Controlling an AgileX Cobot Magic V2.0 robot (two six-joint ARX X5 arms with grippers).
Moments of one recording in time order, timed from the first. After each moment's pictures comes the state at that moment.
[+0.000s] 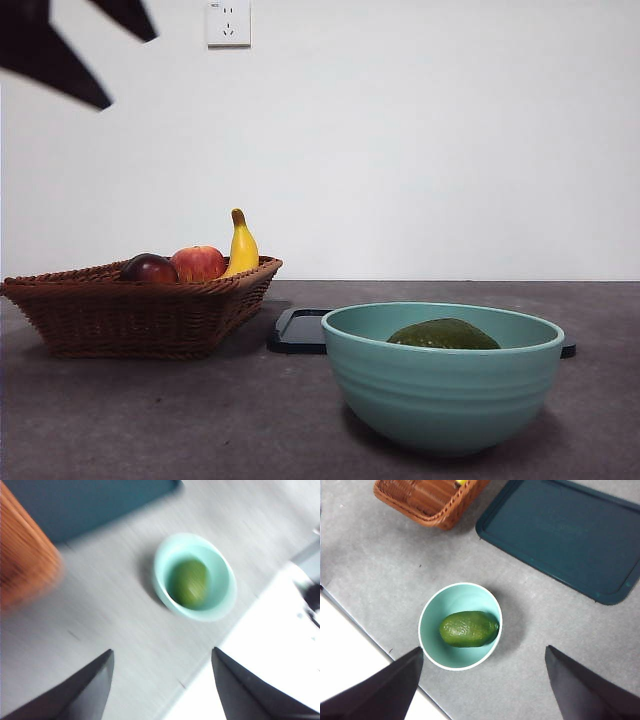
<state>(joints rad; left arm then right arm) -0.53 0.98 0.94 -0.84 0.47 -0.03 0.31 0.87 1.03 -1.03 -0.43 -0.04</state>
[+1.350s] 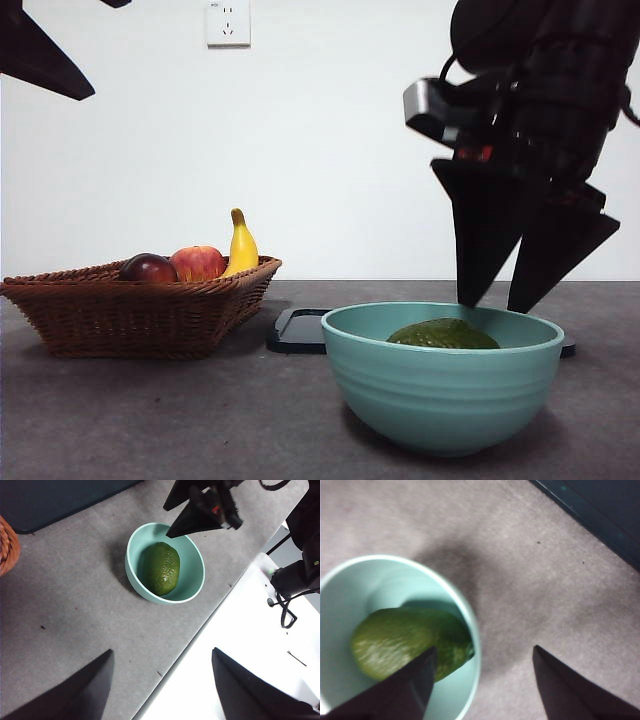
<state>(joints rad) -0.54 0.93 0.92 -0.86 0.54 -0.03 0.53 1.52 1.04 -0.82 -0.25 -0.04</state>
